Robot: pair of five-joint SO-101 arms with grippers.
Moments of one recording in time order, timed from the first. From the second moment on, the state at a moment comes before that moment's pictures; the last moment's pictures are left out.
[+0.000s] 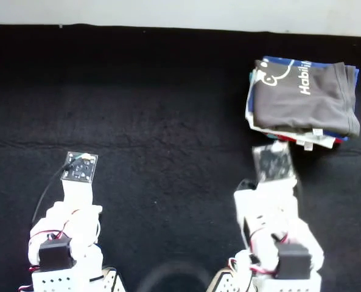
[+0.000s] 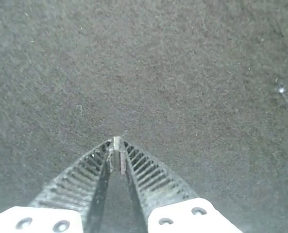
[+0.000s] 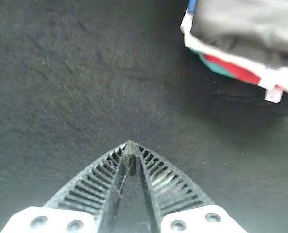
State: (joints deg) left arm -14.0 -103.6 85.2 82.0 -11.0; right arm -5.2 -96.3 69.5 76.6 11.6
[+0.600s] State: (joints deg) left arm -6.1 -103.6 86.2 82.3 8.0; right arm -5.2 -104.6 95.7 72.7 11.6
